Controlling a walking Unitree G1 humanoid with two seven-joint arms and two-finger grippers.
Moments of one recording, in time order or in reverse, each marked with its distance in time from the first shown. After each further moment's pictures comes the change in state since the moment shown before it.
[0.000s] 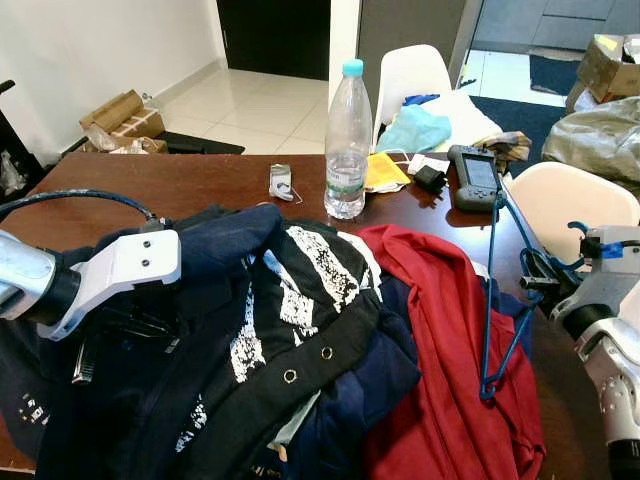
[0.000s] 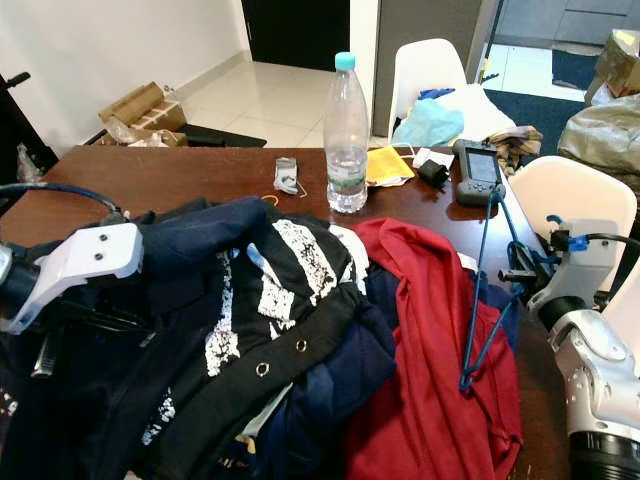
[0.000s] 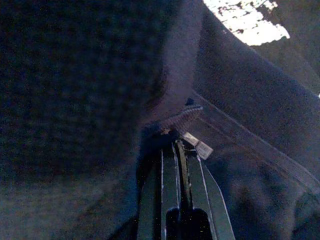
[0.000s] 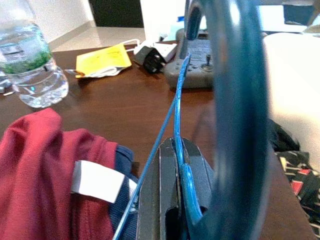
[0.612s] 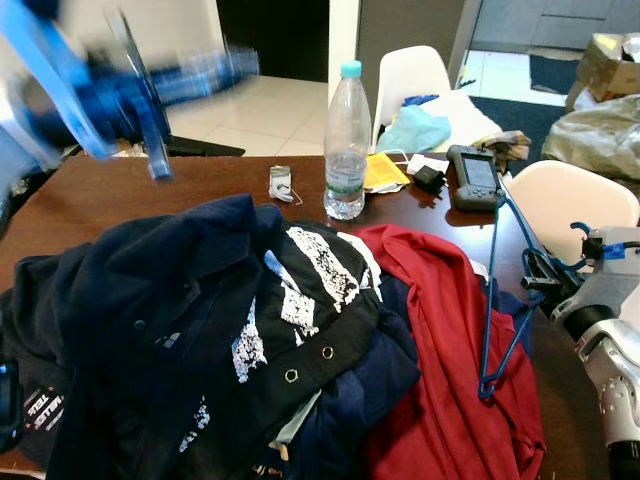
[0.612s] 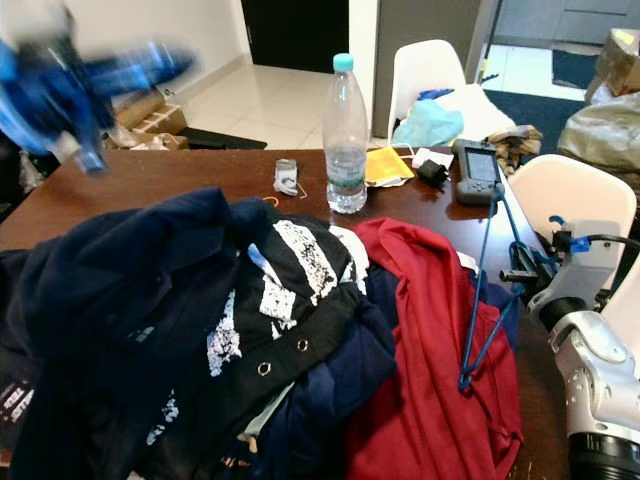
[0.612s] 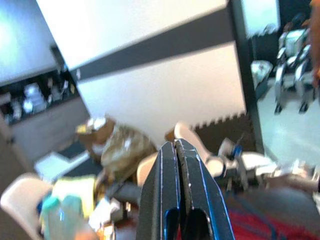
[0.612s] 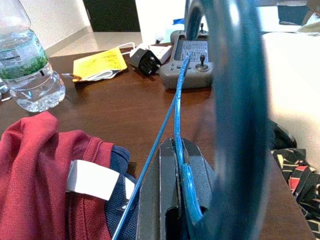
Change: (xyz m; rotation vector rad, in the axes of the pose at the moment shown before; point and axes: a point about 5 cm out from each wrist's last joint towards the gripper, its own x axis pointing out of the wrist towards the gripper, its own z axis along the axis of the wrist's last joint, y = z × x) left arm -0.101 0.040 0.135 0.101 -1.203 0.285; right arm 0.001 0.002 0.000 0.009 -0.009 -0.004
